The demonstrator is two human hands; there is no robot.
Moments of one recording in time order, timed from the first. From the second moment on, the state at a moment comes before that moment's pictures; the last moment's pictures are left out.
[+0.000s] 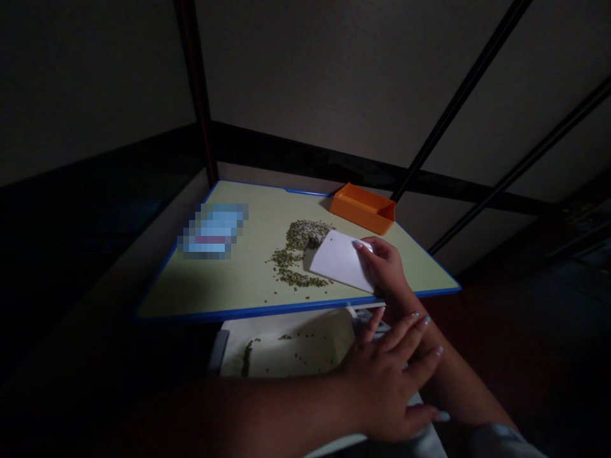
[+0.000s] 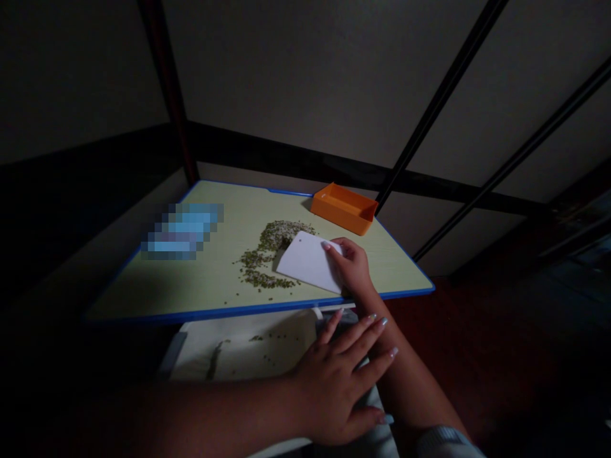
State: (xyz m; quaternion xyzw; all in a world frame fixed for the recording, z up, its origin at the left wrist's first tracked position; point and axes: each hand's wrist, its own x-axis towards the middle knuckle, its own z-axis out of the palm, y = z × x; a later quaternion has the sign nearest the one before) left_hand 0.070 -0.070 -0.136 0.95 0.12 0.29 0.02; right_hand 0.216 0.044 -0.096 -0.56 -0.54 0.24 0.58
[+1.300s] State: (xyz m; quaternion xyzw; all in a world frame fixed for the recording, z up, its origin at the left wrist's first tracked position) left_hand 0.071 -0.070 -0.134 0.95 0.12 0.29 0.02; right_hand 0.188 0.040 -0.093 -0.53 -0.63 0.22 0.52
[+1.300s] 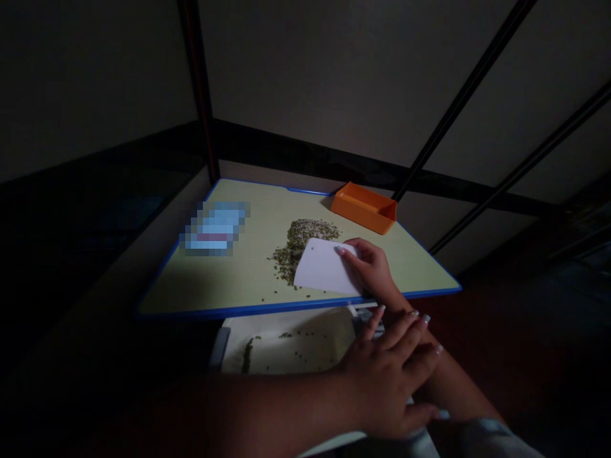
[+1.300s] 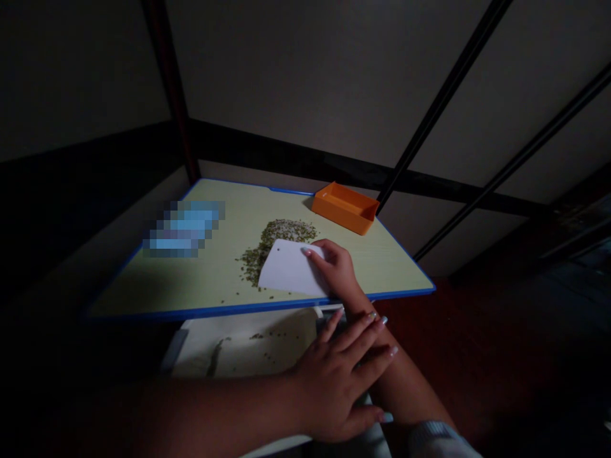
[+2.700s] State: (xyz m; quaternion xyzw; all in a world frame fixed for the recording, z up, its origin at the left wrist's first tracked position) left_hand 0.074 -0.069 -0.140 0.94 0.12 0.30 0.02; right_hand 0.173 0.043 -0.096 -0.53 -0.63 0.20 0.52
